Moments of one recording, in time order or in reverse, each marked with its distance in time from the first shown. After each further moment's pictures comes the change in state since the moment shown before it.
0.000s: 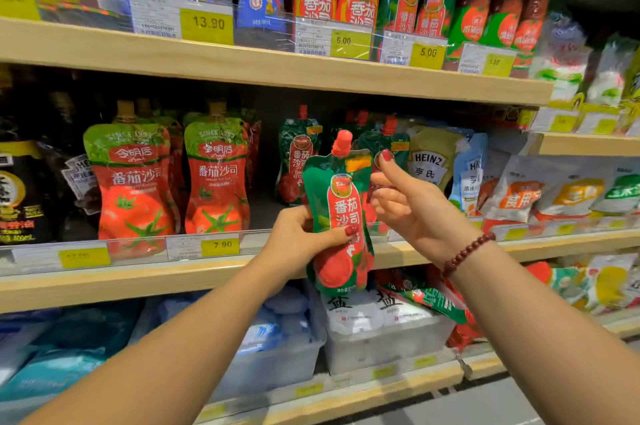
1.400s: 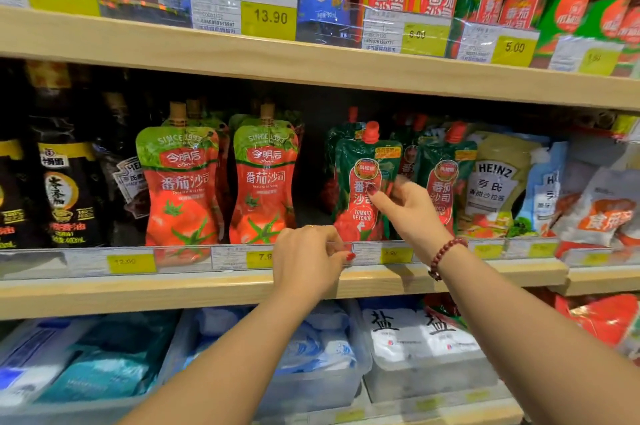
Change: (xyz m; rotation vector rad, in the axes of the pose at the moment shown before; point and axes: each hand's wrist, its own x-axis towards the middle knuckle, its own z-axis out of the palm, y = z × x) left_hand 0.008 -0.030 -0.047 1.097 0.330 0.088; right_hand 0.092 0.060 0.038 -0.619 -0.034 -0.445
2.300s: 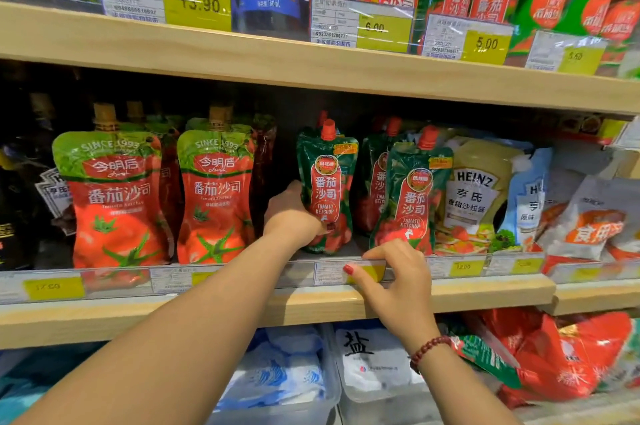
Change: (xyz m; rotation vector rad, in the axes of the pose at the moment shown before) left_hand 0.096 0.016 0.033 -0.209 -0.226 -0.378; right_hand -0.052 0.064 -0.006 -0.373 0.259 -0.391
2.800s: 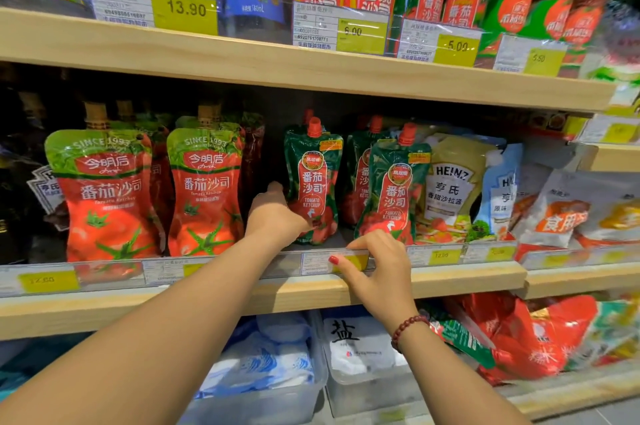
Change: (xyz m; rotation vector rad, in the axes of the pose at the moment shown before) left_hand -0.019 0.003 -0.010 0.079 0.033 -0.042; right_hand 0.001 -0.004 -0.005 -0.012 -0.076 0.048
